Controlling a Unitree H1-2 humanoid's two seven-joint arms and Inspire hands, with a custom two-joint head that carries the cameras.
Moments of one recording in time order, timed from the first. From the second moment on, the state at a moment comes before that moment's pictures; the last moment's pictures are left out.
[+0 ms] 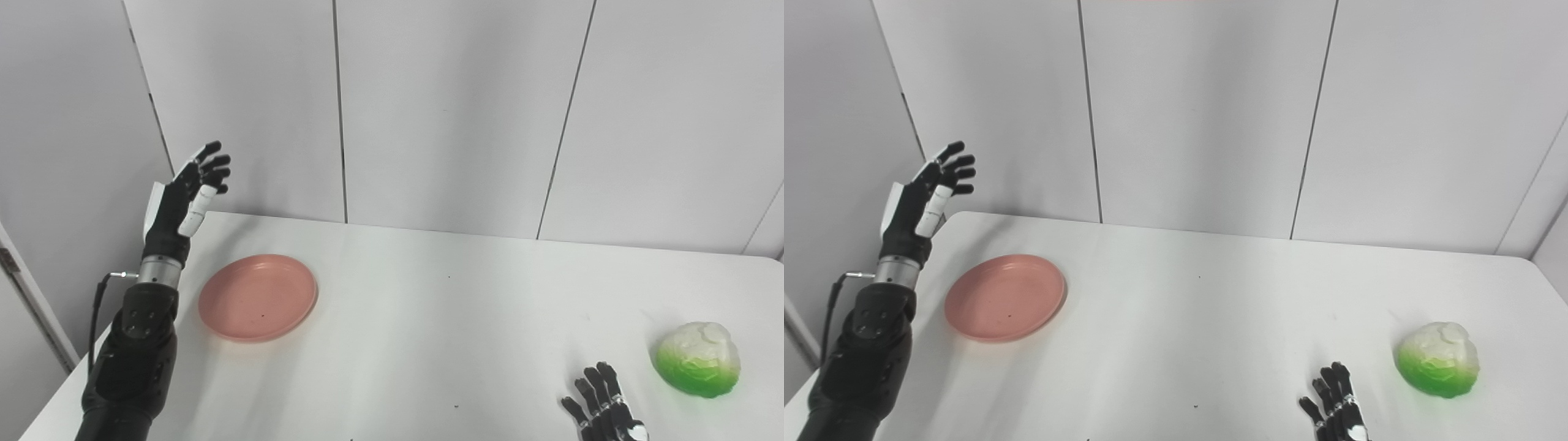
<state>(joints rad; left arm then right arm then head) -0.60 0.44 0.21 0.68 0.01 -0.40 0.01 0.15 0.07 -0.03 -0.12 0.19 -0.14 0.16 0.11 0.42</state>
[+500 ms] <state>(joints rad) -0.66 0.48 0.27 1.03 -0.11 -0.43 -0.02 0.15 0.07 -0.03 -0.12 0.19 -0.14 0.16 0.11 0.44</state>
